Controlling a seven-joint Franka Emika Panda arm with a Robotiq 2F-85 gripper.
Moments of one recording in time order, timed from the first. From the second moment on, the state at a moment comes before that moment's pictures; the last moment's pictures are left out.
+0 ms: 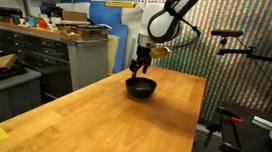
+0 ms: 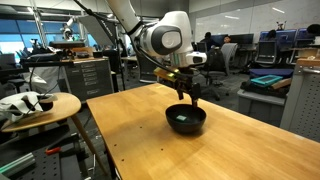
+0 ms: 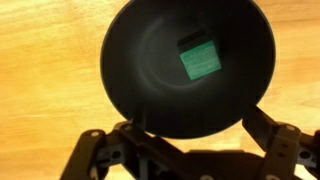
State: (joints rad) arm 0.02 0.43 -0.09 -2.08 -0.03 2.67 0.13
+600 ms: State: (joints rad) arm 0.01 0.36 -0.05 -2.07 0.04 2.44 0.09
